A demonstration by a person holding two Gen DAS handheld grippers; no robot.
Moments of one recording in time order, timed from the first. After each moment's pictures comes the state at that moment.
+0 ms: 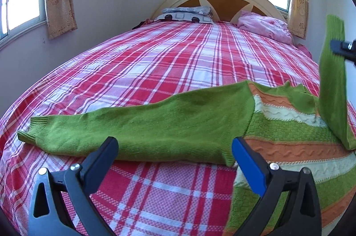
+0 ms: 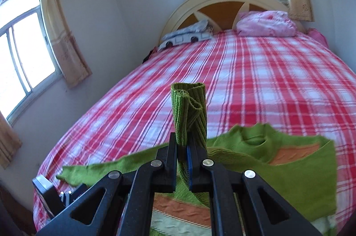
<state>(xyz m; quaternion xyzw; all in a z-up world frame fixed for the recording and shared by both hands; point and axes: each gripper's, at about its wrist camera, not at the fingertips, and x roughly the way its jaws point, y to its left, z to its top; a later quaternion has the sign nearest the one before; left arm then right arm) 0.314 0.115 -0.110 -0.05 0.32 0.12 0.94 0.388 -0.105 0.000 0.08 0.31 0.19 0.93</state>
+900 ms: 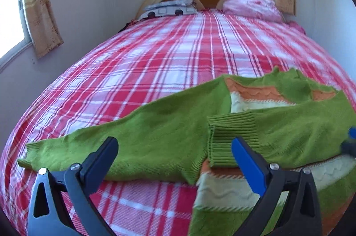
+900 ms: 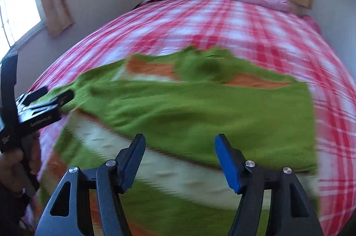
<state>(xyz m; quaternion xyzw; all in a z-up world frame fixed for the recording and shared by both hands) 0.361 0.058 -0.107 0.03 0.36 0.11 0.92 0.347 -0.202 -0.096 -0.01 0.41 0.13 0.90</state>
